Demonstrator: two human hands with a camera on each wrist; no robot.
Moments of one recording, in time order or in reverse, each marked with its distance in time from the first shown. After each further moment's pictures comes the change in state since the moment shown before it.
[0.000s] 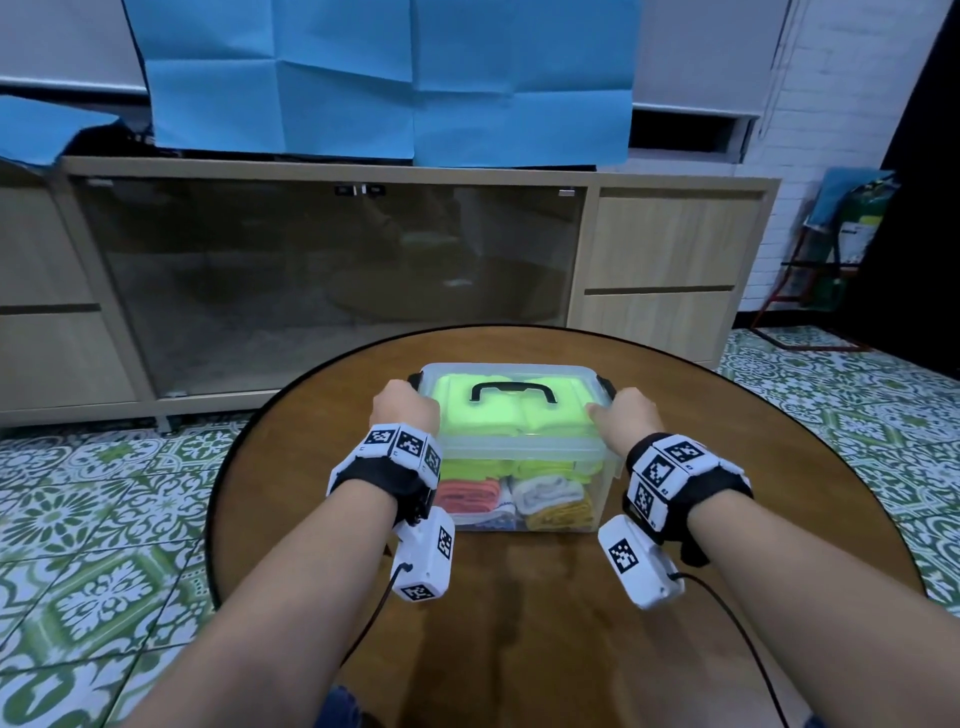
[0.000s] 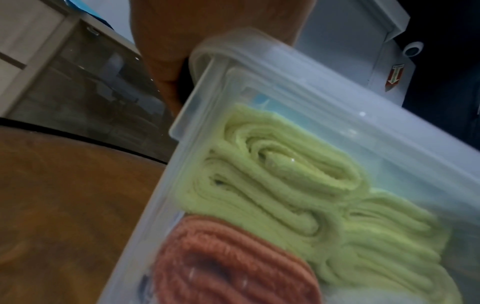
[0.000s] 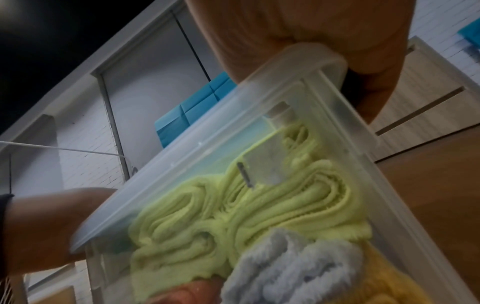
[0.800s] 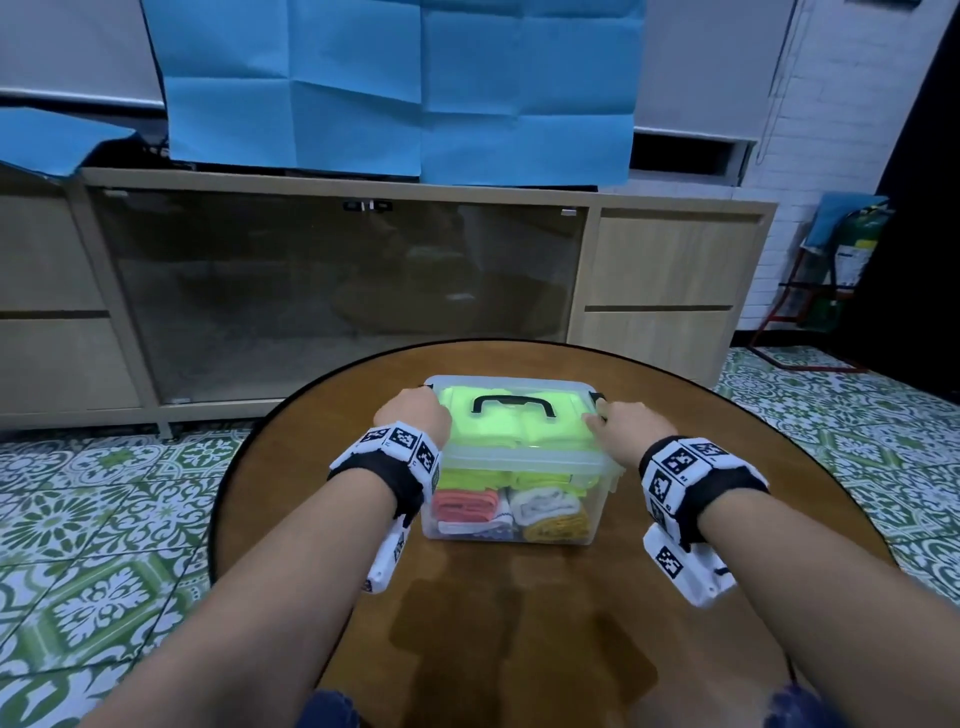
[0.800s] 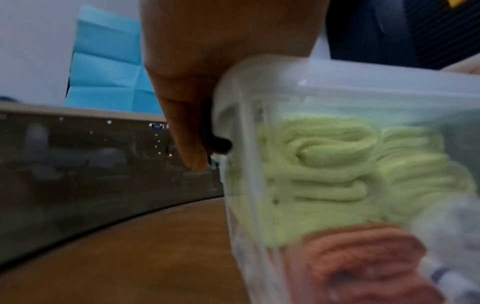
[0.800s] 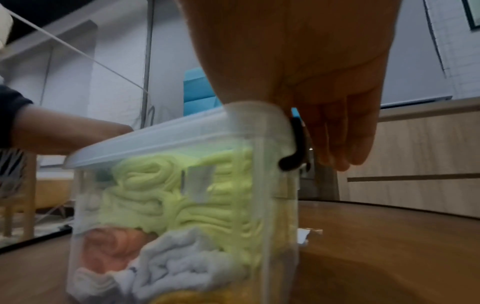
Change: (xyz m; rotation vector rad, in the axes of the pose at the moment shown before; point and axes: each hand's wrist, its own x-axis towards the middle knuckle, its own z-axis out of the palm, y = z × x) left_hand 0.002 0.011 -0.008 0.485 -0.105 0.183; right_hand 0.007 0.001 -0.018 -0.554 -0.109 -0.245
